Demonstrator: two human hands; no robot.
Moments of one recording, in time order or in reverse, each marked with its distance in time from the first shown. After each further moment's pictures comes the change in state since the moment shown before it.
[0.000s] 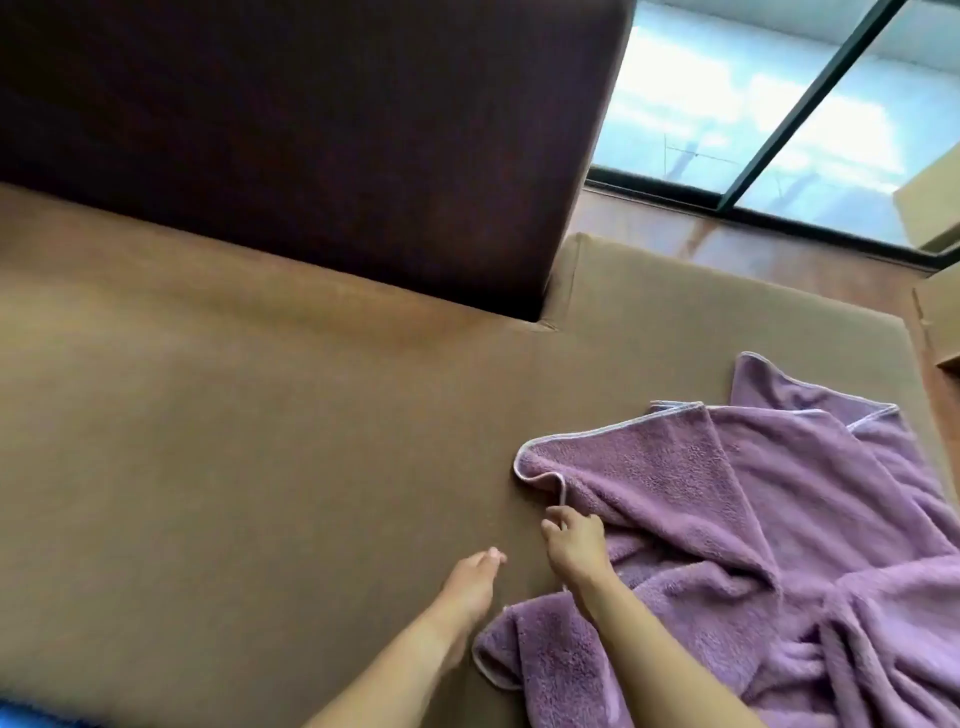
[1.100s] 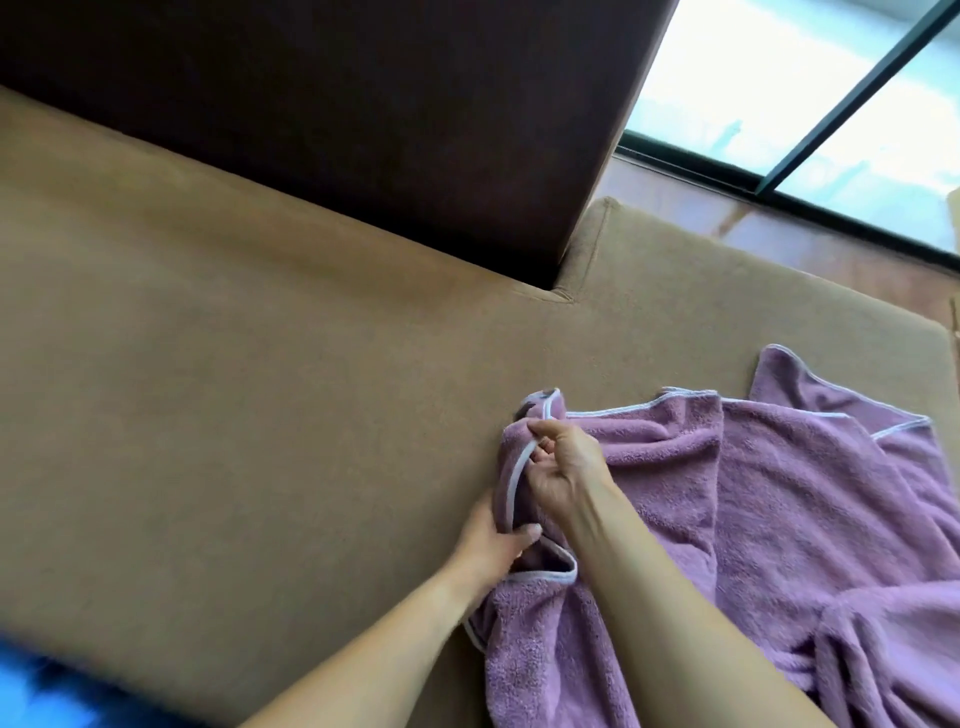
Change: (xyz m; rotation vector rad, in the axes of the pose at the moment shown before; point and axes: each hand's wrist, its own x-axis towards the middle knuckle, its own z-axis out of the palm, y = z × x) left_hand 0.020 0.013 0.028 -0.218 -0.022 0.225; right_hand 0.013 -0.082 -0.023 1.316 -0.139 0.316
